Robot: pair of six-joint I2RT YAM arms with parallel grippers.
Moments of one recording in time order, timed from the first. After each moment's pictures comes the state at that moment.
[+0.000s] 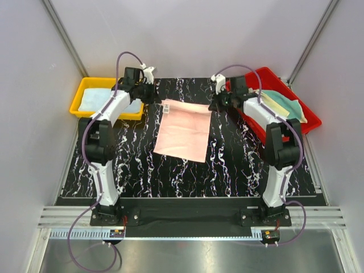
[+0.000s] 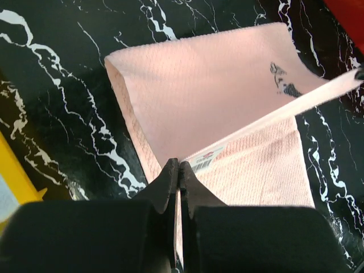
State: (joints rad) left arm -0.16 2.04 1.73 -0.46 0.51 -0.06; right arm 0.25 1.98 1.55 -0.29 -0.53 -0.23
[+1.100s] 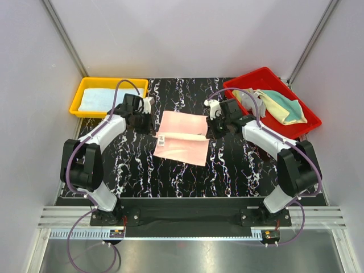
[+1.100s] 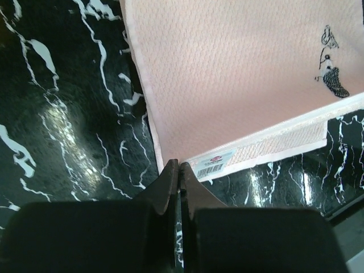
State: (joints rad) left arm -0.22 1.64 1.18 -0.54 0.37 -0.12; right arm 0.44 1.62 1.12 -0.36 -0.34 -0.05
